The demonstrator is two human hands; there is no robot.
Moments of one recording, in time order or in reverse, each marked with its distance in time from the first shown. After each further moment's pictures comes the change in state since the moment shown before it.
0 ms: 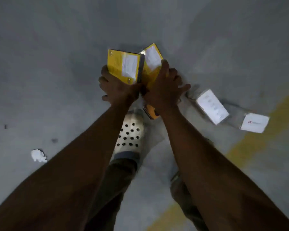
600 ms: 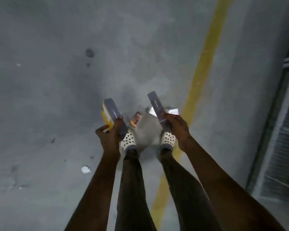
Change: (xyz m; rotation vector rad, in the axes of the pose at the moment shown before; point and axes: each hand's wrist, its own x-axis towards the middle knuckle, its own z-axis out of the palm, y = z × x) left_hand -0.298 0.137 -0.348 -0.558 -0.345 -0.145; right_hand -0.303 0.047 -0.407 1.320 -0.055 0.614
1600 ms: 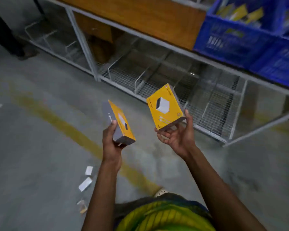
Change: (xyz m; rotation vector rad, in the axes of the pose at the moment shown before) left_hand -0.615 -0.238 0.076 0.664 -1.378 0.294; right_hand -0.463 0.293 -0.479 1.647 0.424 -0.392
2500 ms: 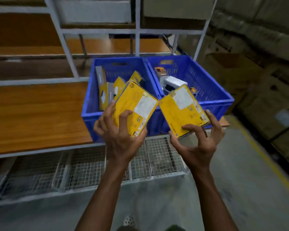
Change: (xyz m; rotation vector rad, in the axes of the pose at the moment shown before) left_hand 0.203 -0.029 0.555 0.988 -0.387 1.495; right_hand 0.094 -0.380 -0.137 -1.045 1.329 -1.548
